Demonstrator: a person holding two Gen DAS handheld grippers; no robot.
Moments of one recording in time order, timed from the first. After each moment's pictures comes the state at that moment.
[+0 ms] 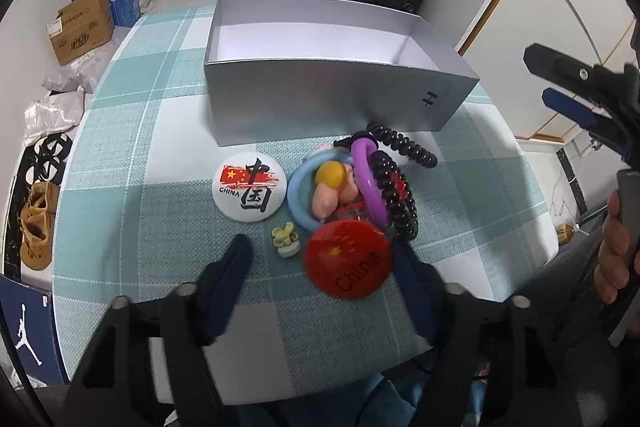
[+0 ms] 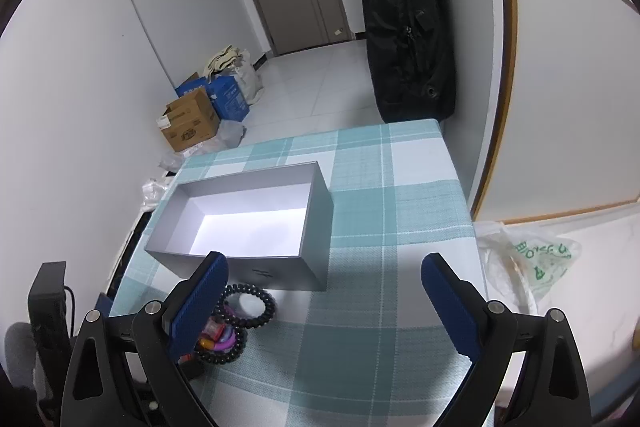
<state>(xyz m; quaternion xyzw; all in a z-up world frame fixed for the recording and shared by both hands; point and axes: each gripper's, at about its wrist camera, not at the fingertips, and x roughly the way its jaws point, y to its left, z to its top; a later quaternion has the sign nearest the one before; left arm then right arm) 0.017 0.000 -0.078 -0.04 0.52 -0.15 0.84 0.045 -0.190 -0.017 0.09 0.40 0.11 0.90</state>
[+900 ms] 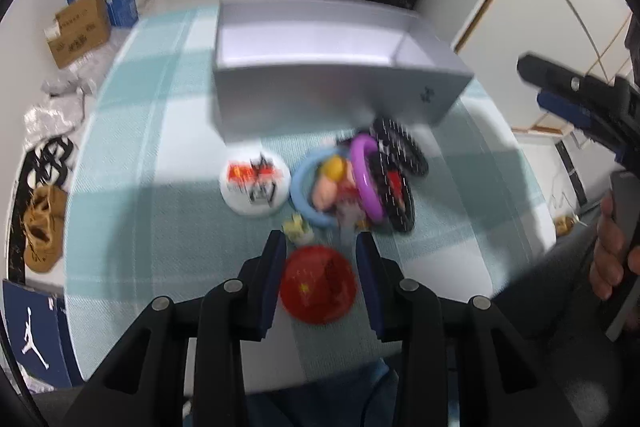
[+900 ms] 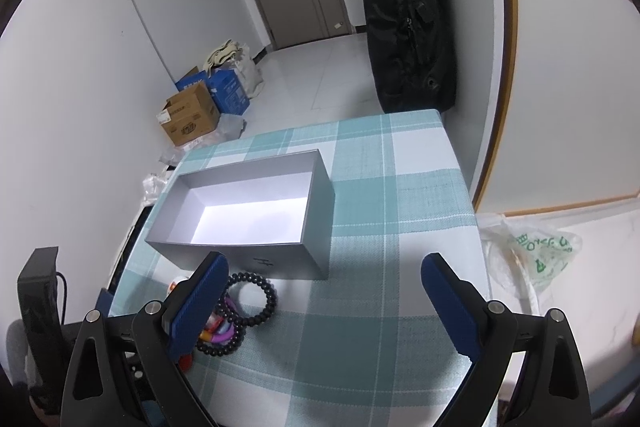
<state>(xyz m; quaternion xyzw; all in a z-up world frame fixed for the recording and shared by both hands) 0.011 0.009 -0.081 -0.03 0.54 -0.16 0.83 0.041 -0.188 -0.020 0.09 0.41 0.11 0.90</state>
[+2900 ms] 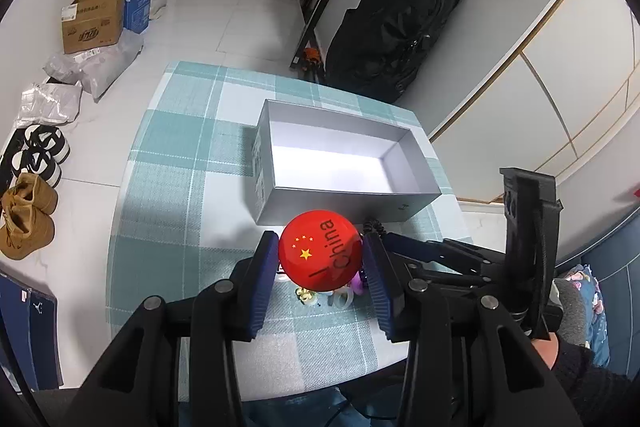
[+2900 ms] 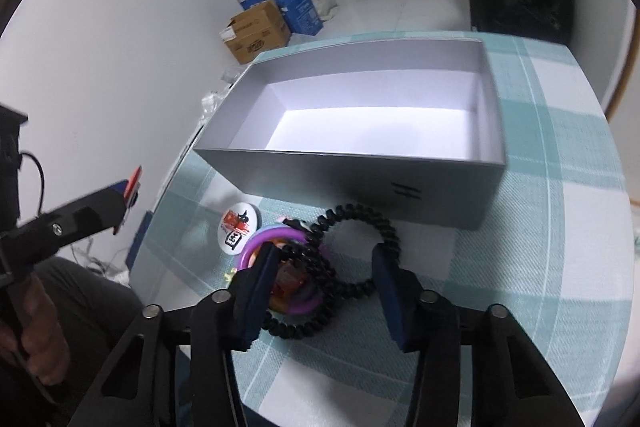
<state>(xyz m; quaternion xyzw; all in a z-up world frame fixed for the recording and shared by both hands) 0.034 0.062 -0.025 -0.15 0.47 -0.18 0.85 0.064 -0.098 -0.079 0.05 0.50 0.26 0.82</state>
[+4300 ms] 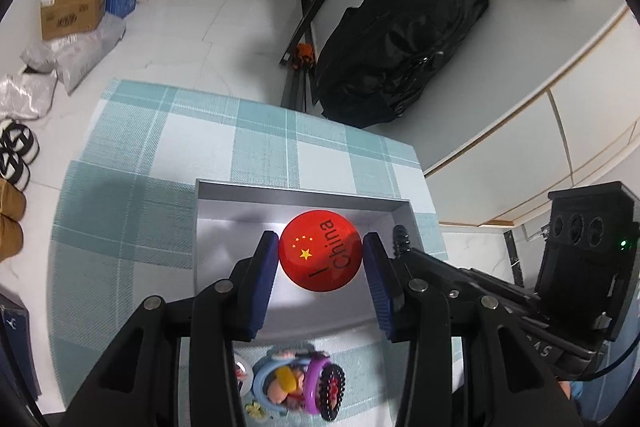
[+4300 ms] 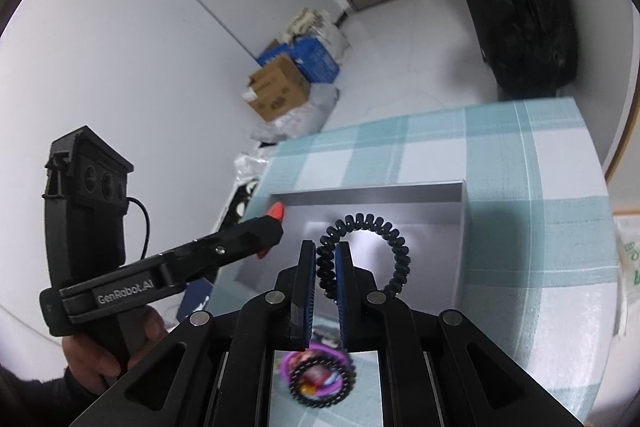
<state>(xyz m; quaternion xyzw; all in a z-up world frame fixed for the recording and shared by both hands) 0.129 0.030 -0.036 -0.20 0.49 -0.18 0.83 0.122 -0.147 -0.028 0.17 0.47 0.28 0.82</state>
